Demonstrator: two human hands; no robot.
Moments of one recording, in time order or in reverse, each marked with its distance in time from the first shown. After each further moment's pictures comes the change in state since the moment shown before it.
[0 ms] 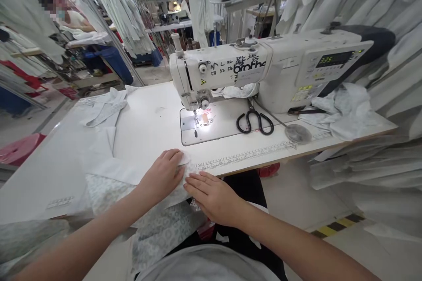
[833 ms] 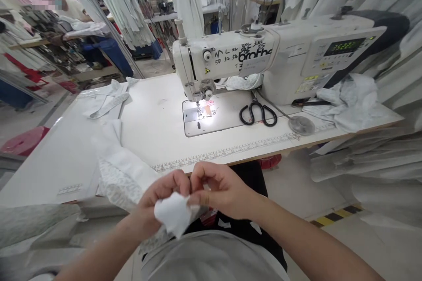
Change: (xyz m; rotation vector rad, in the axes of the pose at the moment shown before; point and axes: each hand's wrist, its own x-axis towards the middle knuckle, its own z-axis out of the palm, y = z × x) left_hand -0.057 0.051 -0.034 -1.864 -0.269 0.003; right_hand 0.024 -0.031 -0.059 1.394 0.123 0.405
